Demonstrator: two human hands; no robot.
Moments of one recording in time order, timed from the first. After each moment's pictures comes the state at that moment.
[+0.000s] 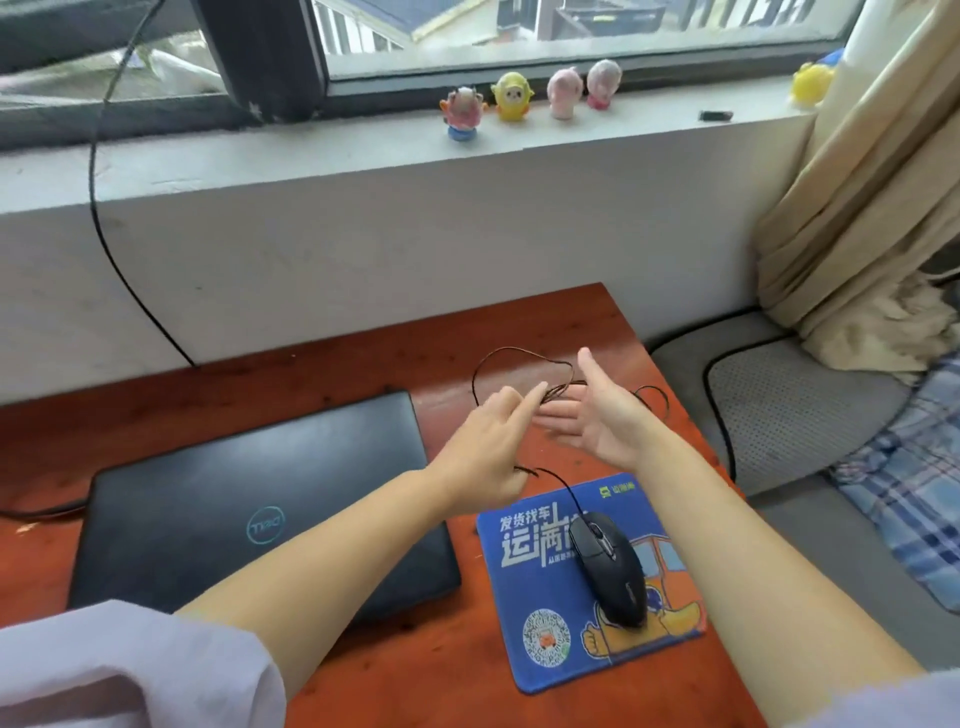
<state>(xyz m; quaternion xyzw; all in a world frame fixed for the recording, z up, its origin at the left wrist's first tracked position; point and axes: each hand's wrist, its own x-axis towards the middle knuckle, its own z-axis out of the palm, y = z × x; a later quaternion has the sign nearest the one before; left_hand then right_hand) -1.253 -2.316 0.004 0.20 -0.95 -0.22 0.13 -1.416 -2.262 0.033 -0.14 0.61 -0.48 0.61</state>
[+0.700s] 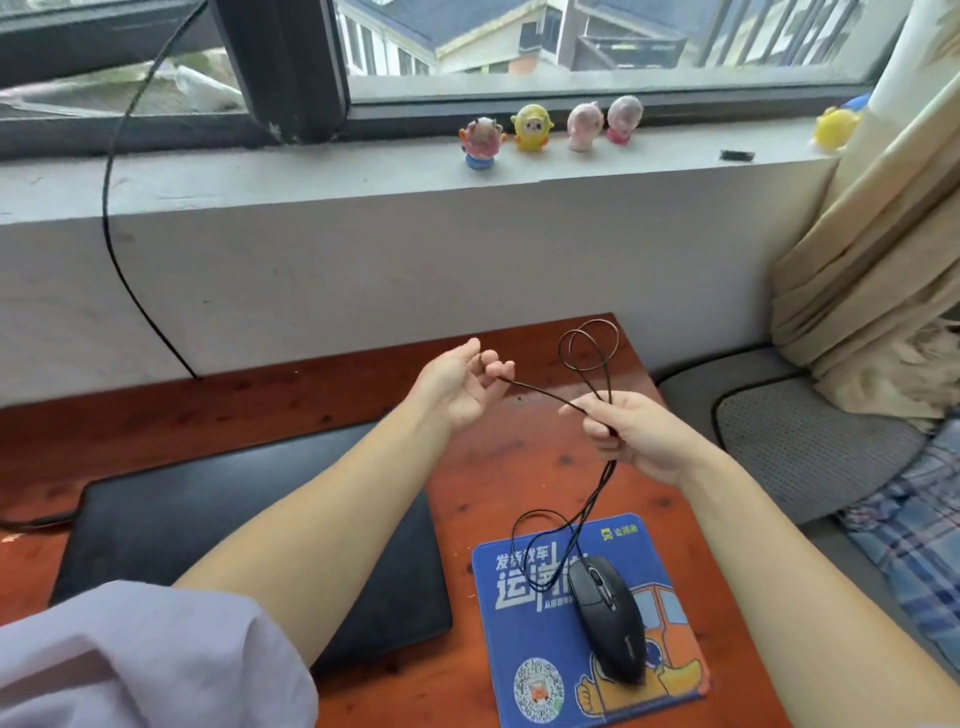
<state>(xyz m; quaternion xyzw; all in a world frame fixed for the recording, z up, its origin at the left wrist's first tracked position) -1.292 -2.395 0.060 0.37 -0.11 -0.87 0.30 -1.458 -2.271 0.040 -0.35 0.60 -0.42 0.58</state>
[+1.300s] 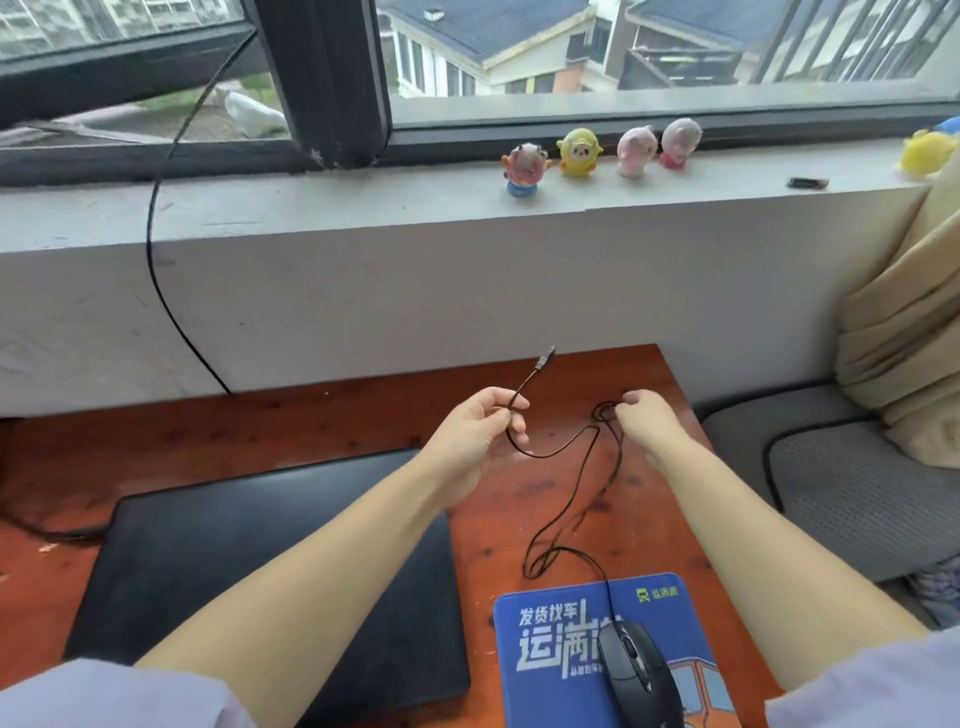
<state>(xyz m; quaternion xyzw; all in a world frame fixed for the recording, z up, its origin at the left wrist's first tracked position) -1.267 -2.393 0.031 0.37 -0.46 -0.77 0.25 -1.485 -2.361 -0.005 -0.27 0.85 -0.31 0.33</state>
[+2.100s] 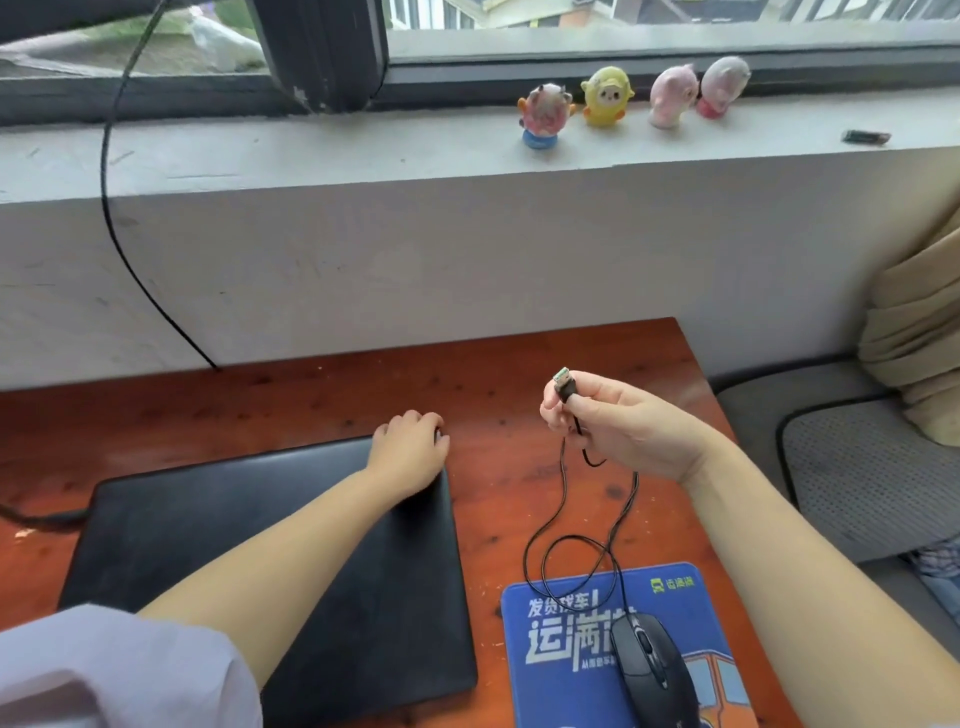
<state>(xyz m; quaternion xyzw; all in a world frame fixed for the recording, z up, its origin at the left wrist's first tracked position) -1.212 -2.436 -0.059 0.55 -0.80 -0.21 -0.06 -1.439 -2.343 0.038 -0.45 0.40 -0.38 0.70</state>
